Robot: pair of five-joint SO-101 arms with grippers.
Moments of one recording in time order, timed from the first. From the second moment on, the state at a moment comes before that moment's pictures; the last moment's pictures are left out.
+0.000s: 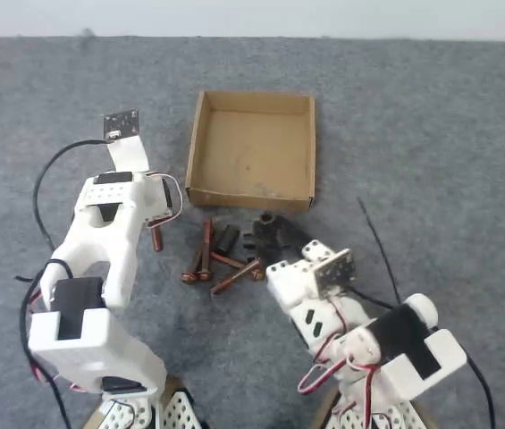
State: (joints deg) left arm -11.0 9.4 31.3 45.5 13.6; right arm -36.8 2.4 95.1 -84.4 -2.6
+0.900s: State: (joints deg) left arm -6.7 -24.0 47.1 39.0 17.9; right arm -40.2 2.4 92.6 -75.4 -2.6
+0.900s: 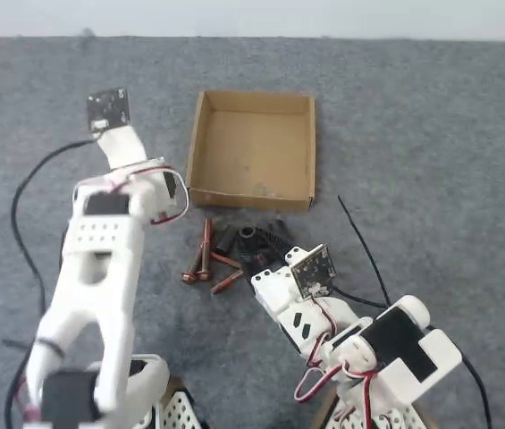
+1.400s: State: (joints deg) left arm 0.5 -47.1 69.8 19.3 18.2; right arm -40.2 2.4 92.6 -72.6 -2.6
